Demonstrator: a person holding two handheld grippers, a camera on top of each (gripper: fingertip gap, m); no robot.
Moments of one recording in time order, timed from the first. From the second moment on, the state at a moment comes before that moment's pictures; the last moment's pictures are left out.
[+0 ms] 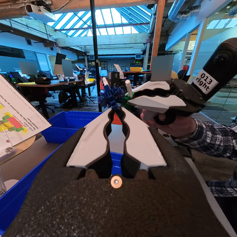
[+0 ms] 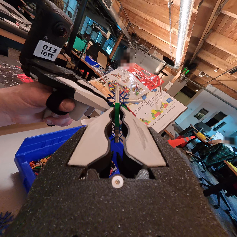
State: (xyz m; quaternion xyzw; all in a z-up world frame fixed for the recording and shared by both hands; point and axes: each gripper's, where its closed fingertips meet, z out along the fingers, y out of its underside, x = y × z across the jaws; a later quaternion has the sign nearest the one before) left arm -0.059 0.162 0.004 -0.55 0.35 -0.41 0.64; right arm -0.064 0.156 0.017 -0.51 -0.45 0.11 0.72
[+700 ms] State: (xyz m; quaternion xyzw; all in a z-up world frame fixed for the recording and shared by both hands) left arm -0.052 0.163 -0.013 -0.55 0.47 -0.15 0.68; right arm -0.058 0.156 -0.001 -0.58 -0.49 0.27 0.59
